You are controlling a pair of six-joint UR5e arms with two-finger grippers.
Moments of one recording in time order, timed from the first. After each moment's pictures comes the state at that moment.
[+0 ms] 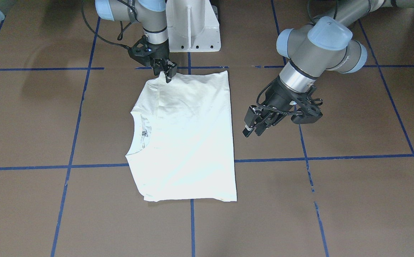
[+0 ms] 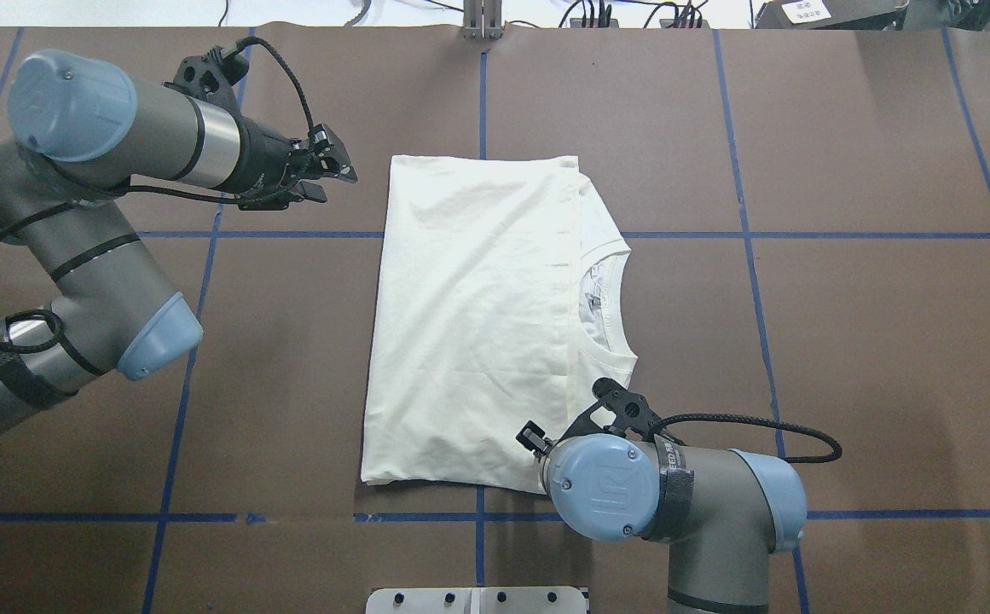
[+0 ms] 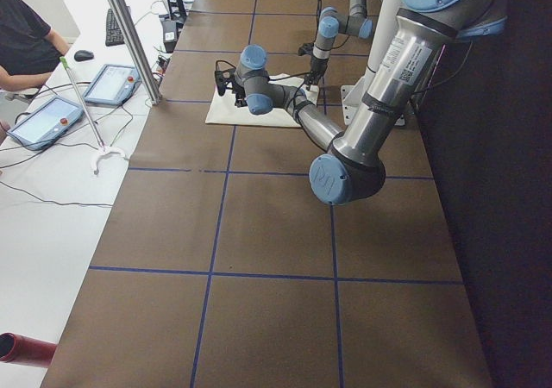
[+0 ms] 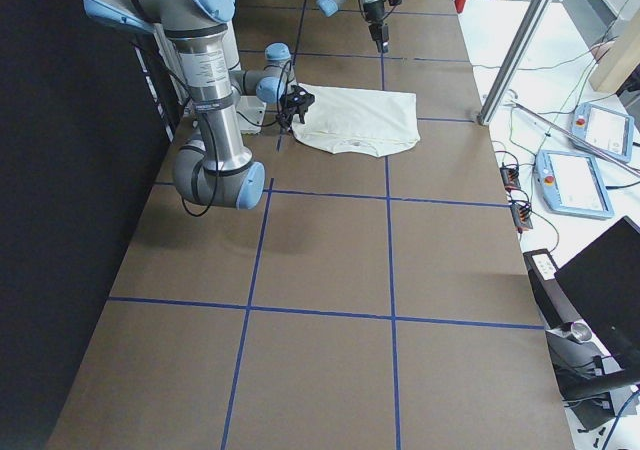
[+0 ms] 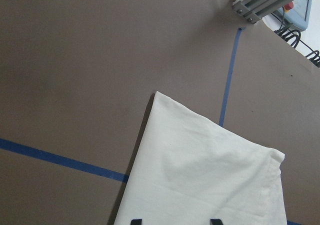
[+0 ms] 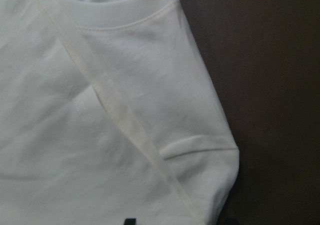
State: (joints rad) left arm -0.79 -2.07 -1.66 -2.21 -1.97 -1.58; right arm 0.18 -1.11 1.88 -1.57 1.54 2.15
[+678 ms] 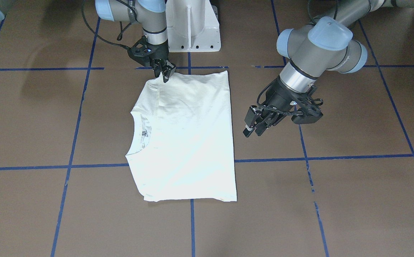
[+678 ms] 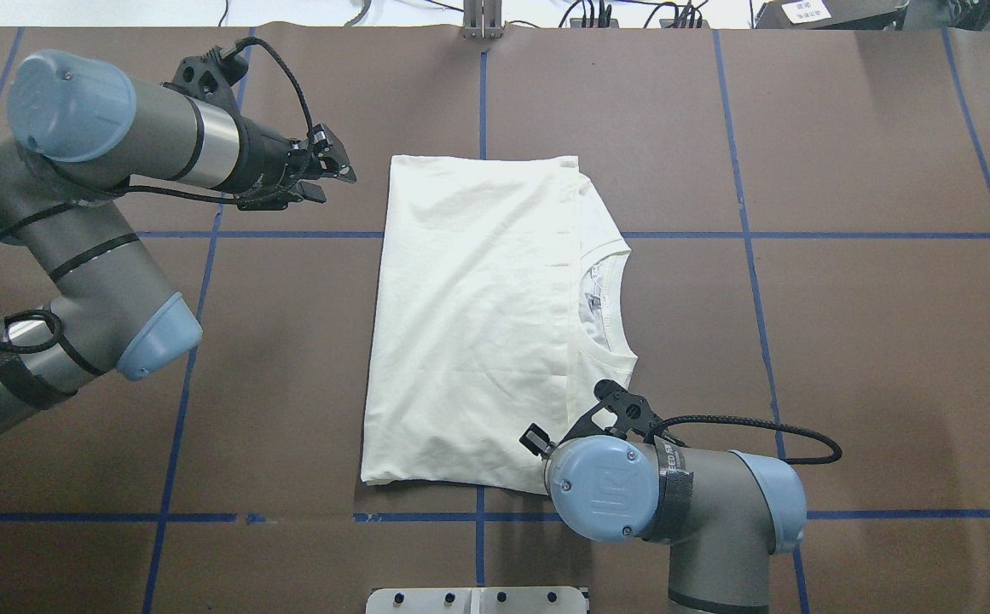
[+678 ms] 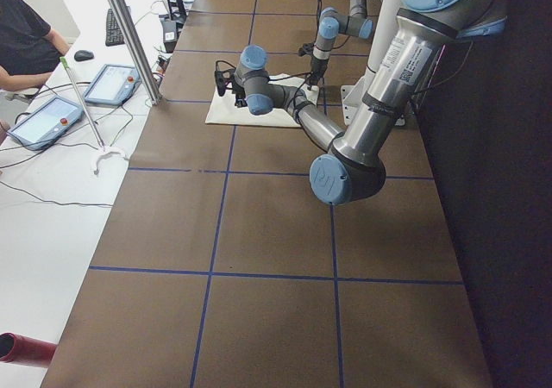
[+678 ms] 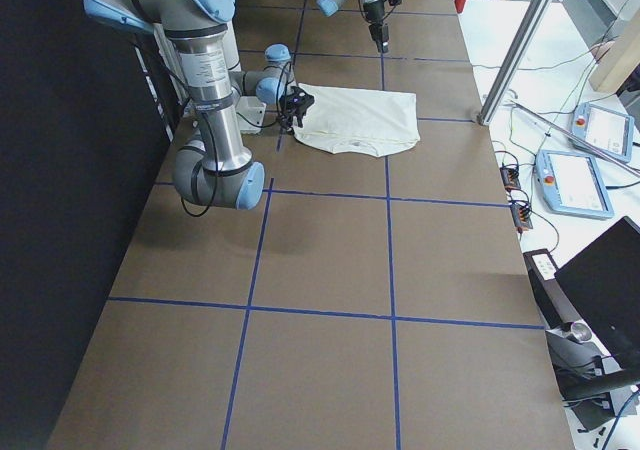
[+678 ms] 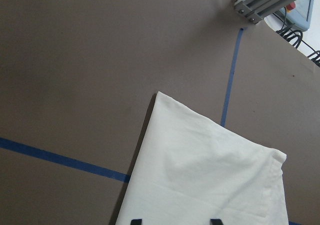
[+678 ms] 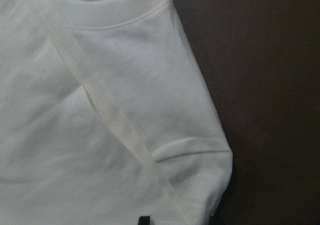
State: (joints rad) left arm -0.80 -2.07 -1.66 -2.21 -1.97 -1.58; right arm 0.18 -1.11 1.88 -1.58 1.54 2.15
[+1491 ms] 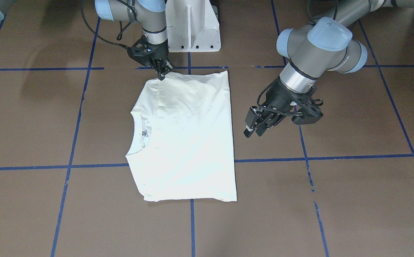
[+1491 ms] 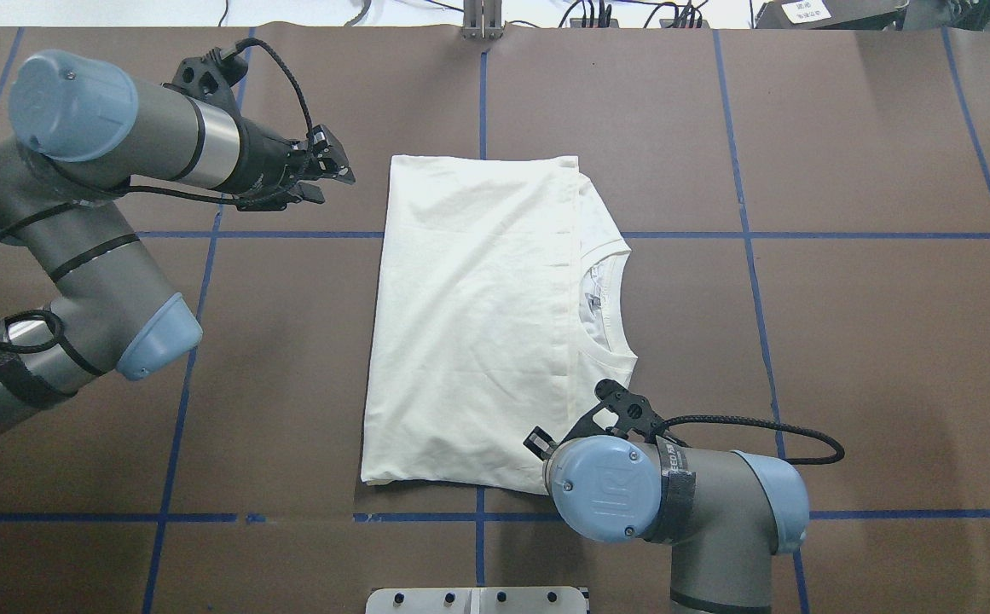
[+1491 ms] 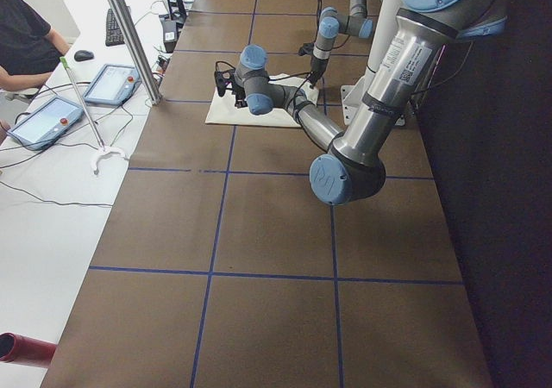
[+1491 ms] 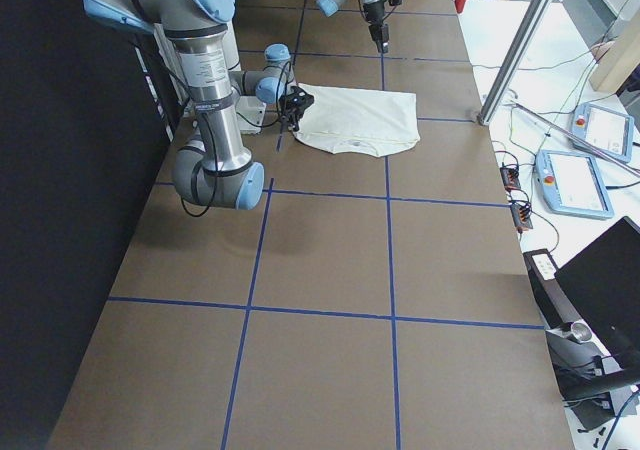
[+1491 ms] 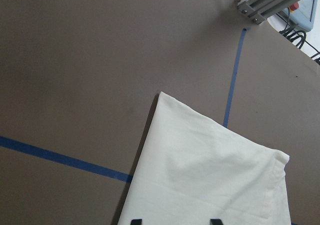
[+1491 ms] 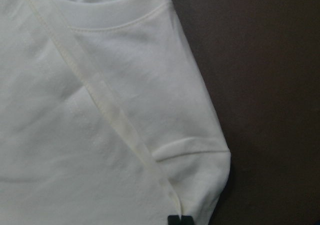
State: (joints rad) left arm -0.79 -2.07 -1.66 -2.20 -1.97 -1.58; right arm 0.18 -1.11 1.89 -1.58 1.54 2.15
